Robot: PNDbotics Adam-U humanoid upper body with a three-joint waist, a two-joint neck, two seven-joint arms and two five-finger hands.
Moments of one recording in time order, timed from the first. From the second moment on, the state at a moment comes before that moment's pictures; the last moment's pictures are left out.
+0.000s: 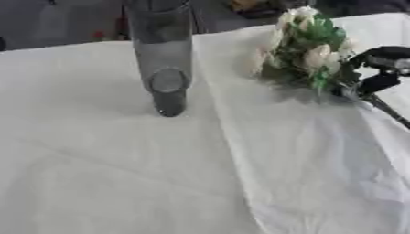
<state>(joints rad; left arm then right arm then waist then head) -0.46 0.24 -0.02 -1.99 0.48 -0.51 -0.09 -0.69 -0.97 0.07 -1.12 0.78 -0.04 0.55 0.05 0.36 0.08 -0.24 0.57</state>
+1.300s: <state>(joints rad) -0.47 0.24 -0.03 -1.99 0.48 -0.51 -0.10 -0.69 -0.95 0.07 -1.10 0.73 -0.03 0.52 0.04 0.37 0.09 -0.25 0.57</state>
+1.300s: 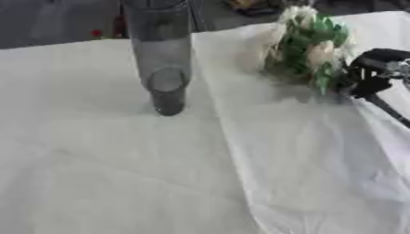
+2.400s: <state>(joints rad) -0.47 0.24 -0.03 -1.99 0.47 -0.50 -0.11 -0.68 -0.94 0.06 -1.09 0.53 0.02 0.39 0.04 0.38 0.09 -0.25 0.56</state>
